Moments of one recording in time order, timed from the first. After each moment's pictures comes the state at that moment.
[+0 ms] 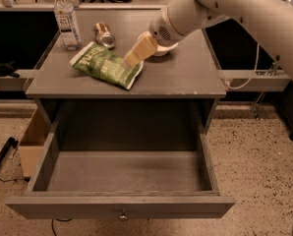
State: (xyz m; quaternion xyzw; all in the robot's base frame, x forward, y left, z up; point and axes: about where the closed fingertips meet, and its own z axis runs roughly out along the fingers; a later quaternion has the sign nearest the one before) arm 0.672 0.014 0.922 -0.50 0.76 0.18 0.37
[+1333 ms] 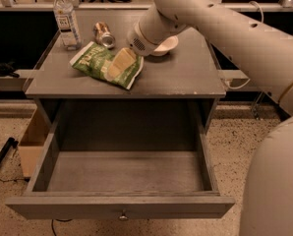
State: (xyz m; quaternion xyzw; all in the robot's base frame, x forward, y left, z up) arm 0.690 0.070 0.873 -0.53 0.77 0.17 0.32
